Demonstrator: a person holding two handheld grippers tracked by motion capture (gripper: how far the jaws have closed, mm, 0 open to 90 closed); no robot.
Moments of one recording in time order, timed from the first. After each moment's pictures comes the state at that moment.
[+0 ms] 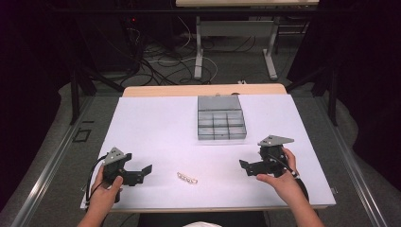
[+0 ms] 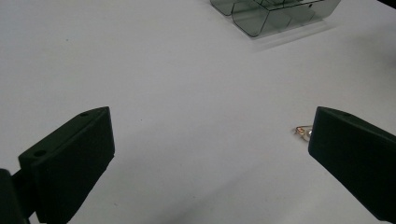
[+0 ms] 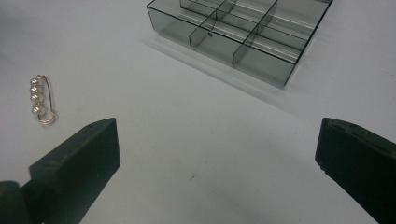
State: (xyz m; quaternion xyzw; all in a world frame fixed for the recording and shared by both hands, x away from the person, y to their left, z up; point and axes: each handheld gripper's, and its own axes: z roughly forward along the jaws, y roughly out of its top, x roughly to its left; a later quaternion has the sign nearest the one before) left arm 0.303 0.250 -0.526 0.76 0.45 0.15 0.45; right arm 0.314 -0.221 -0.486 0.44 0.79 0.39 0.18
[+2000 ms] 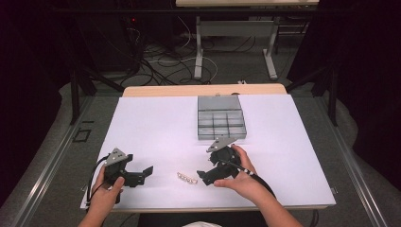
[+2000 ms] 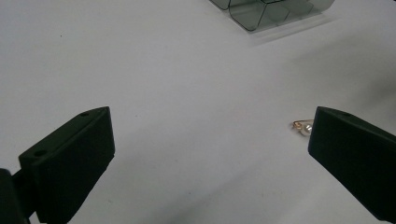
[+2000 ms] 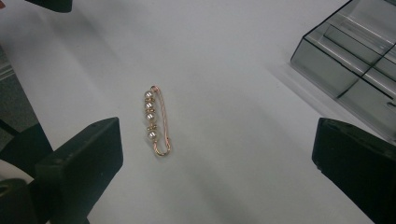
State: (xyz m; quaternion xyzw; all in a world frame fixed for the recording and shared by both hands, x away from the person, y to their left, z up) left arm 0.302 0.247 -0.526 0.77 0.44 0.15 0.44; right arm 0.314 -0.096 -0.479 0.33 0.87 0.36 0.12
